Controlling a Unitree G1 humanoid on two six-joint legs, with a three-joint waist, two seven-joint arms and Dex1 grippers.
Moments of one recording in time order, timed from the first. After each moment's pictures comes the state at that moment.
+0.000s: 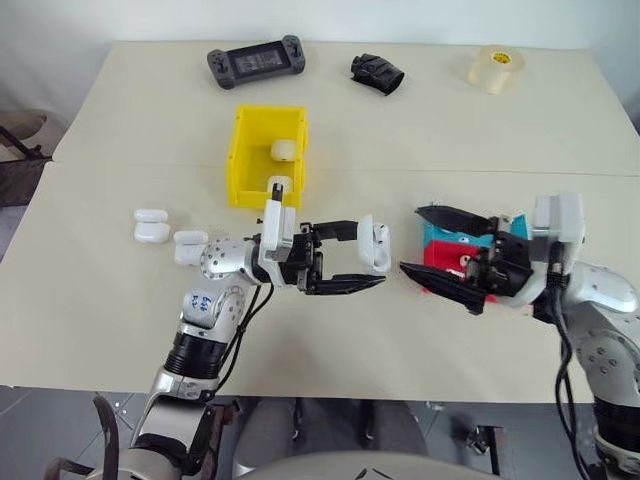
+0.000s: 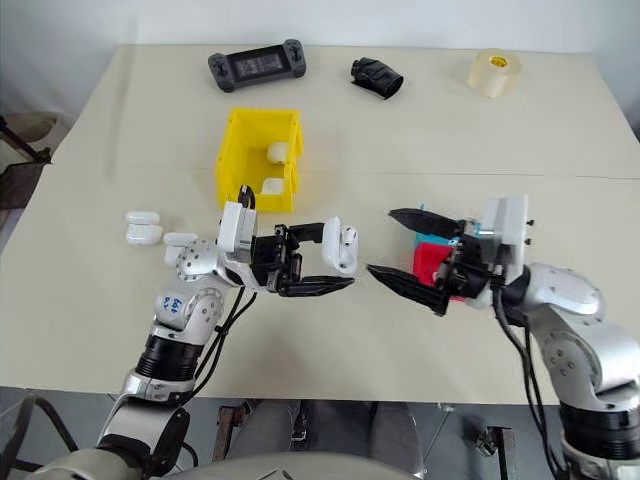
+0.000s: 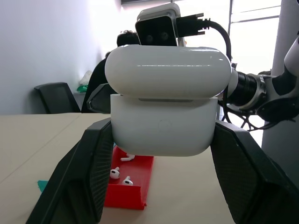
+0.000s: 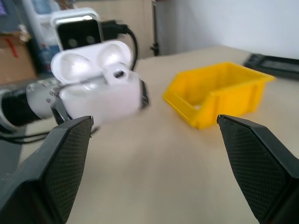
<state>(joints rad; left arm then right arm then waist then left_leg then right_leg) -0.46 0.22 -0.13 -0.01 -0.50 0.07 -1.20 -0.06 -0.73 -0.30 -0.46 0.84 0.42 0.97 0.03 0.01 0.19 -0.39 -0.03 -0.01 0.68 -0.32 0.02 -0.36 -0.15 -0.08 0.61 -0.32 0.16</state>
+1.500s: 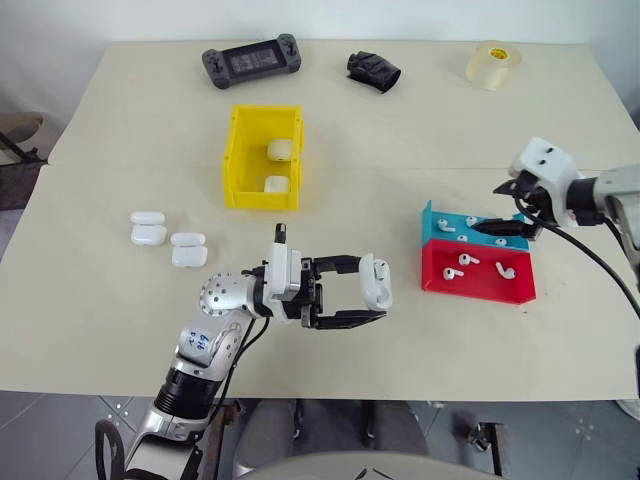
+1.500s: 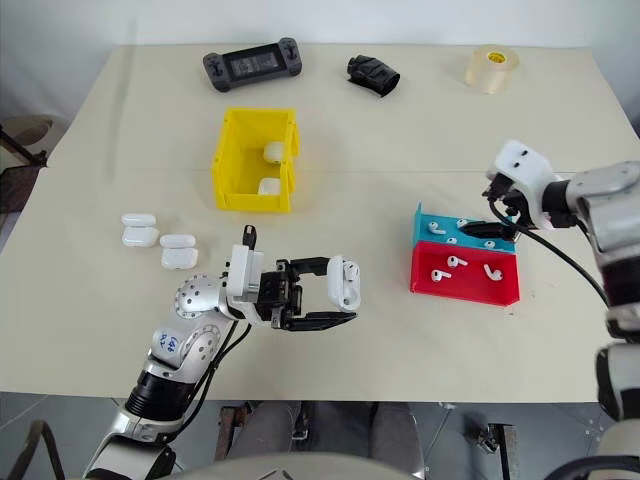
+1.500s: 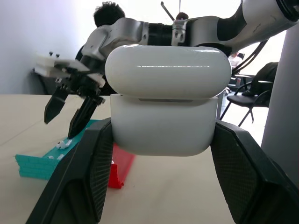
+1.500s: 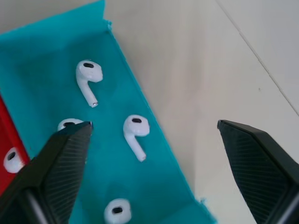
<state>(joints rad) -0.29 0.26 -0.21 -0.18 -0.46 0.05 -1.08 -0.95 -0.94 0.30 0.68 0.02 0.31 1.21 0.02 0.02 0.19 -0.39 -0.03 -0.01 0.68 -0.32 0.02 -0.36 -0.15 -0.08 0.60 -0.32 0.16</state>
